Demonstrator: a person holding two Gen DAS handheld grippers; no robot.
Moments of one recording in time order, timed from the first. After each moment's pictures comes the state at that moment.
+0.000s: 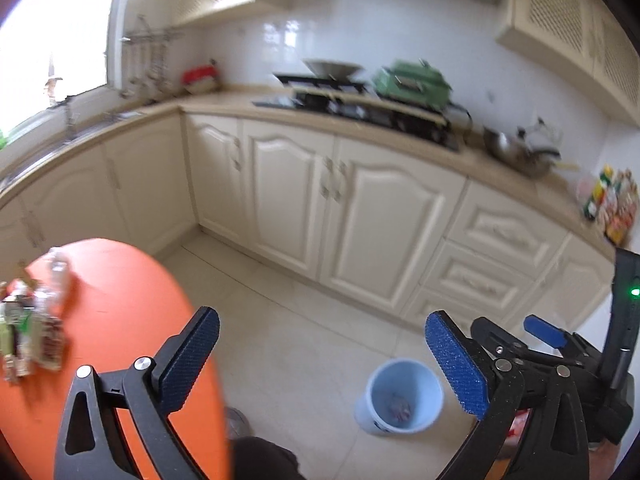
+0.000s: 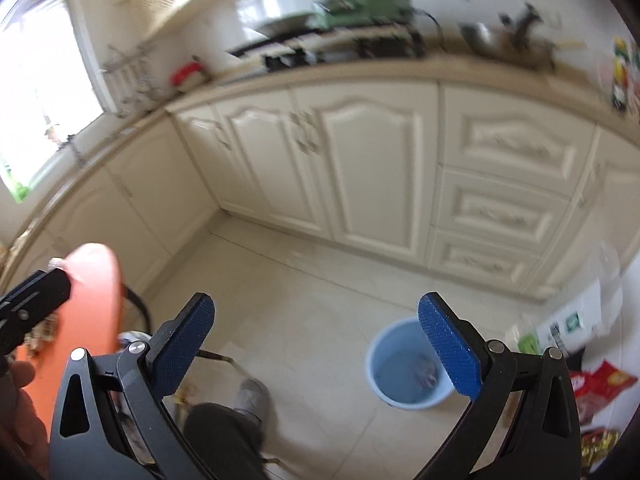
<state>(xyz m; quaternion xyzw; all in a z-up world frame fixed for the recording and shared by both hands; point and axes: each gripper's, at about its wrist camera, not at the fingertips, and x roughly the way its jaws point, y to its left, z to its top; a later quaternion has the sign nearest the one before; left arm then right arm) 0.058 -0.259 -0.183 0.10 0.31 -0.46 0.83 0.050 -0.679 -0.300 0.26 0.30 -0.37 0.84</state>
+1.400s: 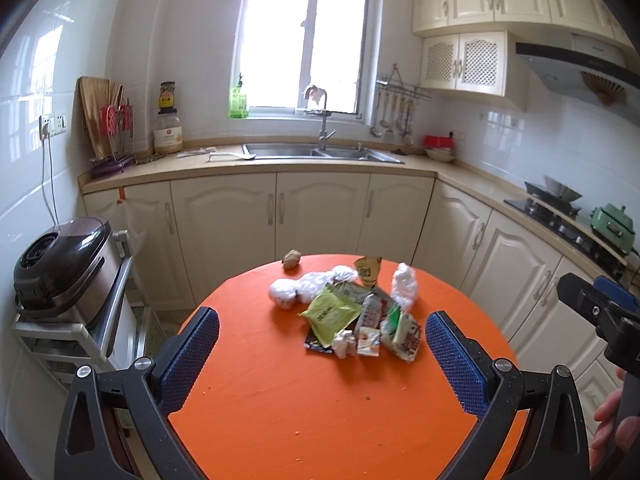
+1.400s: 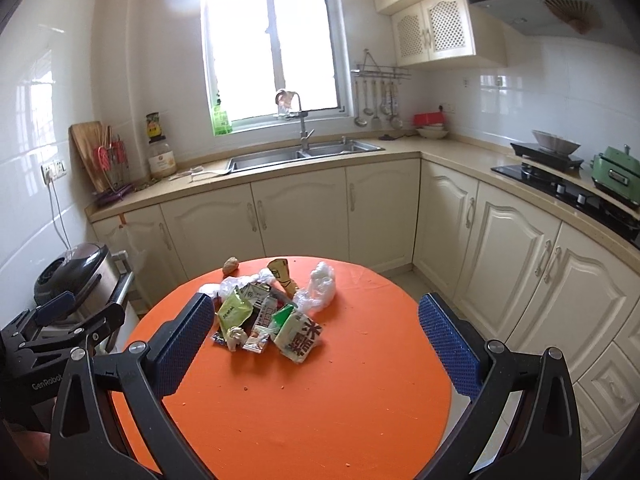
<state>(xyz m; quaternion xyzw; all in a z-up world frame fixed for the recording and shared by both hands) -0.006 0.064 -0.117 -0.02 0.27 -0.14 0.95 0.269 -0.404 -0.185 0.08 0.25 -0.07 0.96</state>
